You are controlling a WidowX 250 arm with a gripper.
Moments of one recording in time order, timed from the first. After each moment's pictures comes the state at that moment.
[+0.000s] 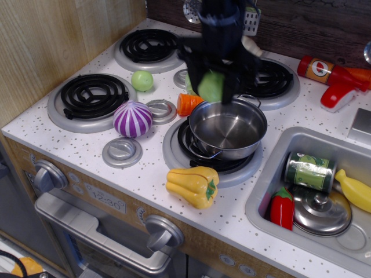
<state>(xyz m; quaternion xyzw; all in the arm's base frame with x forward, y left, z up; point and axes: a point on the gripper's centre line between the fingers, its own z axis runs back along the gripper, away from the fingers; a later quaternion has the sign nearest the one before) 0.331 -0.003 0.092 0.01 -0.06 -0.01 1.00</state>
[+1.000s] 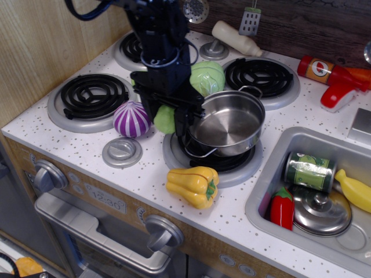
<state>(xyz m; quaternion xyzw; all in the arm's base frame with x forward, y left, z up) 0.301 0.032 0.038 -0.01 -0.09 -0.02 1.00</state>
